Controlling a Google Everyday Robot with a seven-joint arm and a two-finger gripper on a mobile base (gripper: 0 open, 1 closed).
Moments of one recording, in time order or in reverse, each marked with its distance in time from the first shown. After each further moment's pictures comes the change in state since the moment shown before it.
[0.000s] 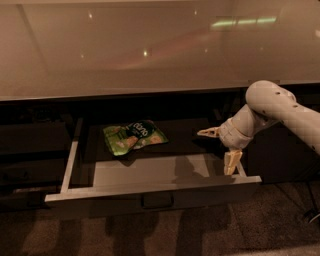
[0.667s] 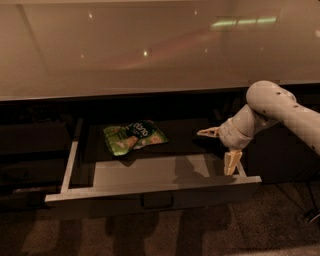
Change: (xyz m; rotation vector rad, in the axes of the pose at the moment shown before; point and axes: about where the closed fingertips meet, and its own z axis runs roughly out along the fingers) arm 0.000 0.000 0.002 -0.001 -0.016 0.001
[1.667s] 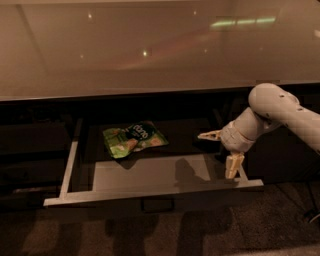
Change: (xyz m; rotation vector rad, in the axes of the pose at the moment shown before) arm -0.007 0.013 -0.003 -0.006 -0.007 -0.018
